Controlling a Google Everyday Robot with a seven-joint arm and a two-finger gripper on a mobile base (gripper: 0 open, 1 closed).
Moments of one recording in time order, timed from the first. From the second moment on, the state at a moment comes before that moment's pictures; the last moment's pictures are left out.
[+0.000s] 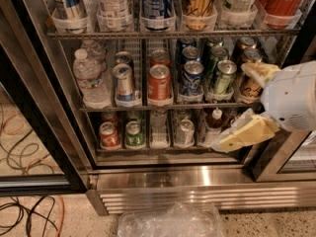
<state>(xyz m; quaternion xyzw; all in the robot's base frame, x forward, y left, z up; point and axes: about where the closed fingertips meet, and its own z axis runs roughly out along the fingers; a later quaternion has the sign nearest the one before) 0.433 -0.145 0.942 -0.52 0.73 0.08 0.43</state>
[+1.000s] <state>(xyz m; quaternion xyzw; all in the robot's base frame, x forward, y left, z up) 0.435 -0.102 0.840 -0.37 0.75 0.14 0.53</state>
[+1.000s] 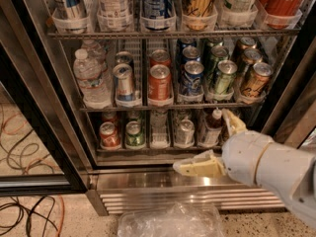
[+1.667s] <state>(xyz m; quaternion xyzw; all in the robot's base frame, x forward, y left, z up) 0.436 -0.097 0.843 -0.35 0.73 0.15 0.57</state>
